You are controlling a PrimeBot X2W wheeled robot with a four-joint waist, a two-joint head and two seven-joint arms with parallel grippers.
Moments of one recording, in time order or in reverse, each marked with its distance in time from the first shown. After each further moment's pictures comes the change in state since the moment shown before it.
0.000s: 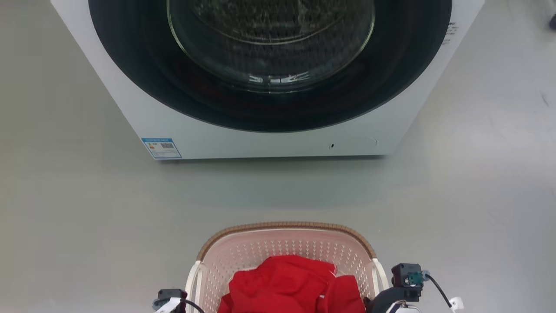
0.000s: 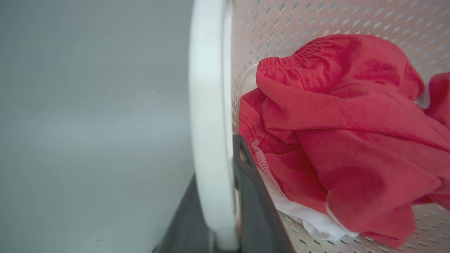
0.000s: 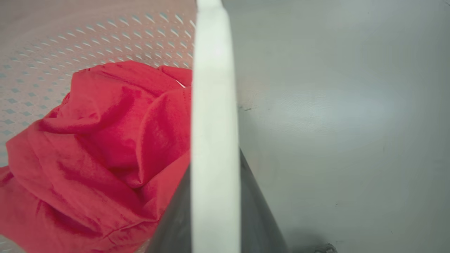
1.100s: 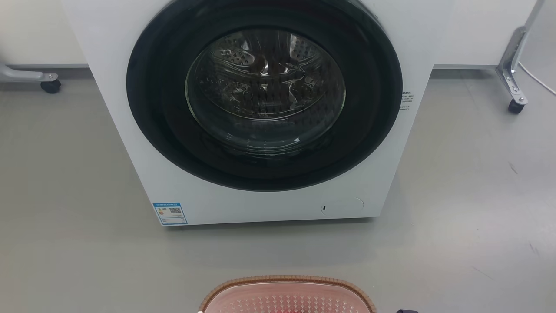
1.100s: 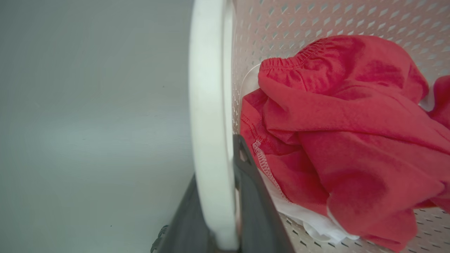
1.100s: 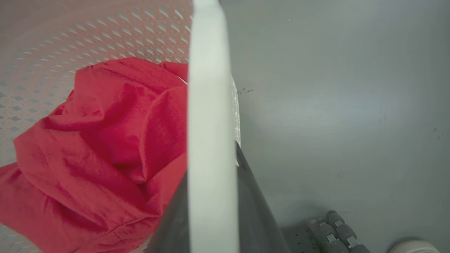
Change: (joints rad) left arm 0.131 0.009 -0.064 0.007 -0.043 0.009 0.070; right arm 0.129 -0.008 0.129 -0.012 0.165 -0.017 0.055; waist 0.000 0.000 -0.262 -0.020
